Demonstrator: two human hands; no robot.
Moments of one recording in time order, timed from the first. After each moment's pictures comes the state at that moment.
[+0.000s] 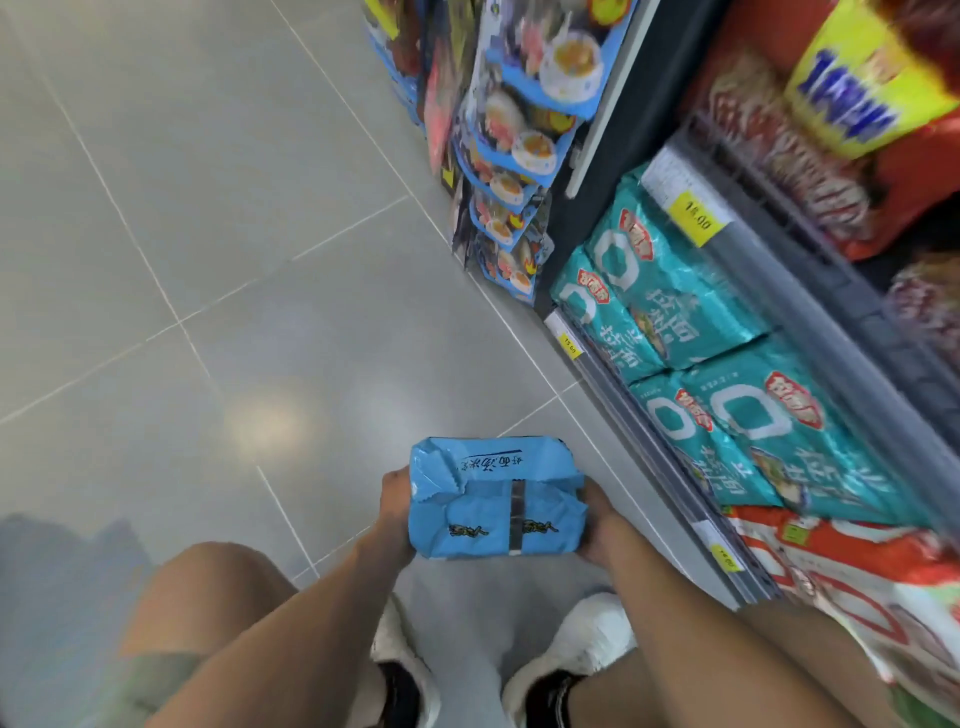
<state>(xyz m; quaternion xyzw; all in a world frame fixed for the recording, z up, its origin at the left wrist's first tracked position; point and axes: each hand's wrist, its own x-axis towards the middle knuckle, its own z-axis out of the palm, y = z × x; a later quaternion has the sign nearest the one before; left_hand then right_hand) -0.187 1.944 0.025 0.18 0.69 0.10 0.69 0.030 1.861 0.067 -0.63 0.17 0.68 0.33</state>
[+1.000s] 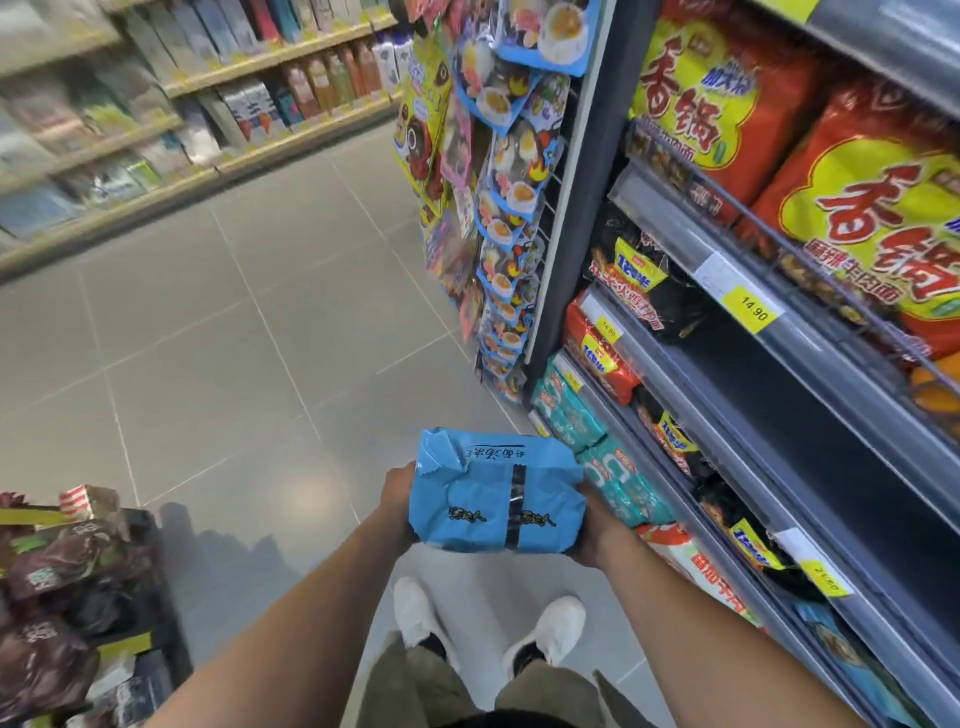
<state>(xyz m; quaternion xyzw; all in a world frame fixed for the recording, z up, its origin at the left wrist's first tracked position) -0.195 1.924 0.541 0.24 0.65 0.15 0.70 0.030 1.822 0.545 -0.63 0.09 0.68 0.36</state>
